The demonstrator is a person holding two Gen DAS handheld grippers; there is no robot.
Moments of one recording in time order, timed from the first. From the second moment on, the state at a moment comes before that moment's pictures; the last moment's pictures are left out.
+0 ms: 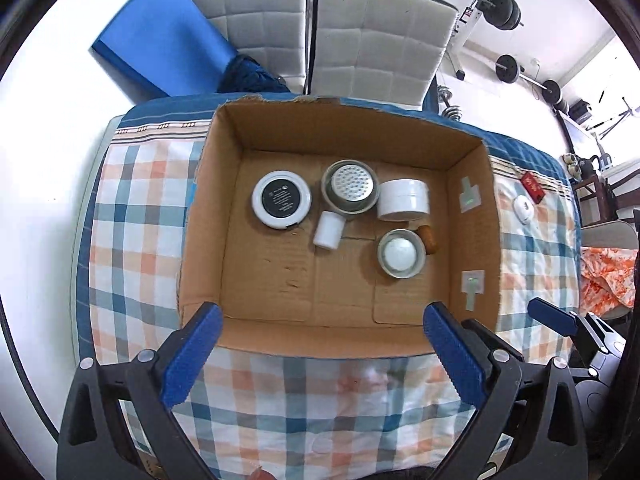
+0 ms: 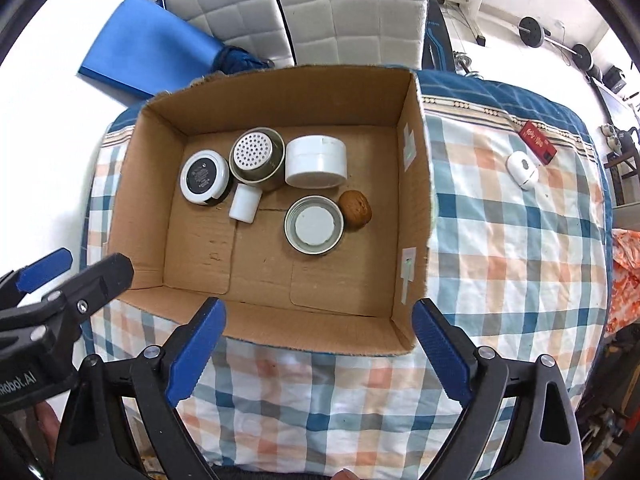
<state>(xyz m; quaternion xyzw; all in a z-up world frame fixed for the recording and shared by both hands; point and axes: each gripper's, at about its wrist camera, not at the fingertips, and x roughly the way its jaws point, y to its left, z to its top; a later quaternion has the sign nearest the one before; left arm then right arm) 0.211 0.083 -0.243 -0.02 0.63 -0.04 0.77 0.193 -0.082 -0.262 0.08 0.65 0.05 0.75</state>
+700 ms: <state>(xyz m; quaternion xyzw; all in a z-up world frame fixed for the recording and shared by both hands) 0.290 -0.188 -0.264 0.05 0.62 -0.13 0.77 0.217 -0.363 -0.265 0.16 0.63 -0.12 0.75</state>
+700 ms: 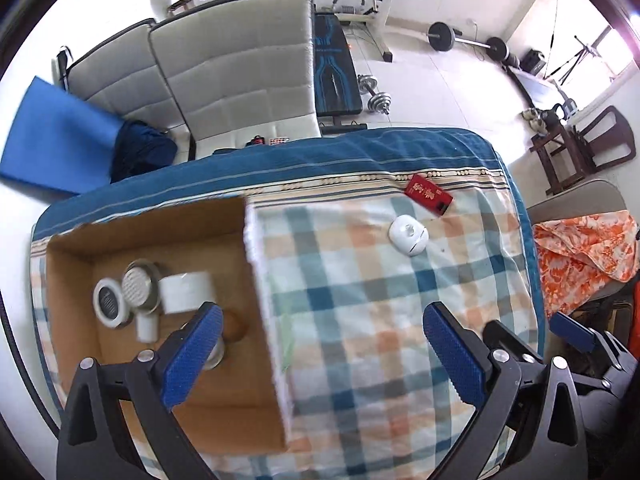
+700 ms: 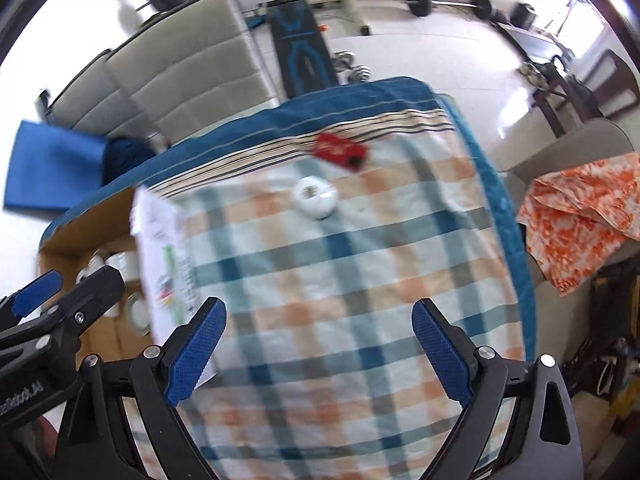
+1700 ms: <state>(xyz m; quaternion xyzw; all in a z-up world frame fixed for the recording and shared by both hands) 0.371 -0.310 -0.436 0.07 0.72 -0.11 0.68 0.324 -0.486 -0.411 0.16 0.68 -0.11 0.71</state>
